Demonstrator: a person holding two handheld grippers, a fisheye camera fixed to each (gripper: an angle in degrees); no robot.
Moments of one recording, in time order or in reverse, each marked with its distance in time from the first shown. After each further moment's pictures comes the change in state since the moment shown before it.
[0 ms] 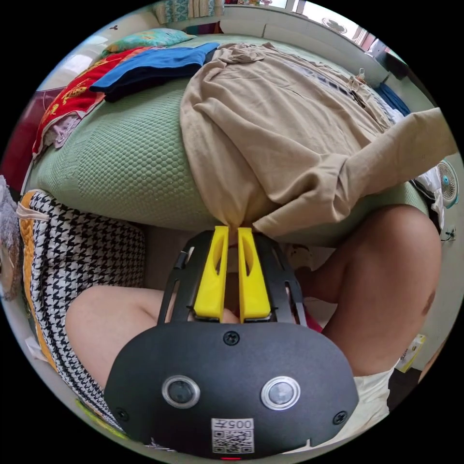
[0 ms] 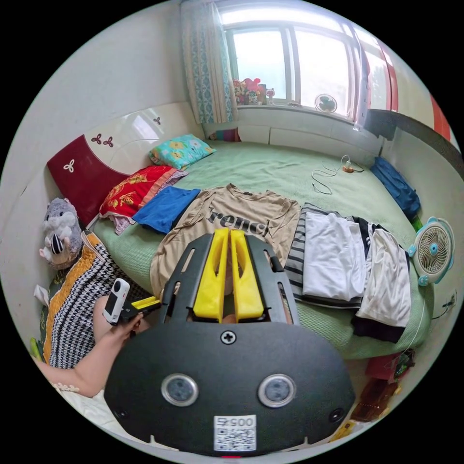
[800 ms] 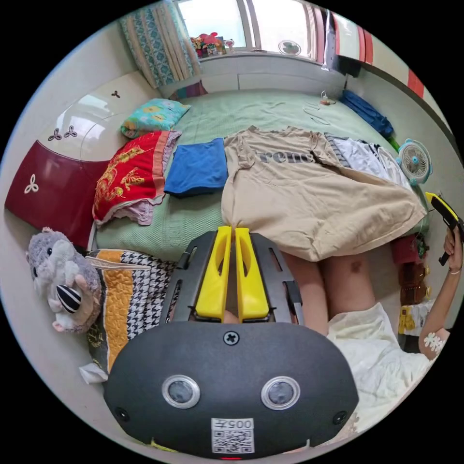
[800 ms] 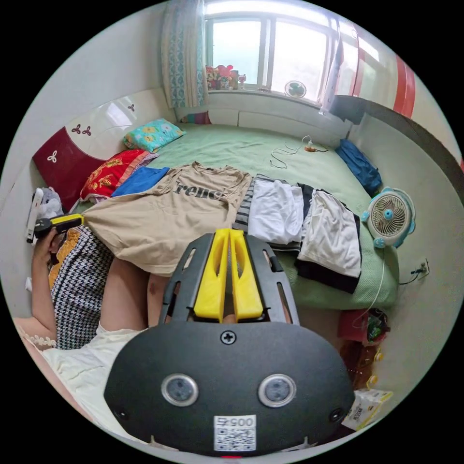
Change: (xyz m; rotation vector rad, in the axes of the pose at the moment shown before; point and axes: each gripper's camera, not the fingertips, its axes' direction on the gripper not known) left arm 0.016 -0.070 -0.202 0.155 -0.164 0.207; right arm 0.048 -0.012 -0.082 -0.122 0.218 0.070
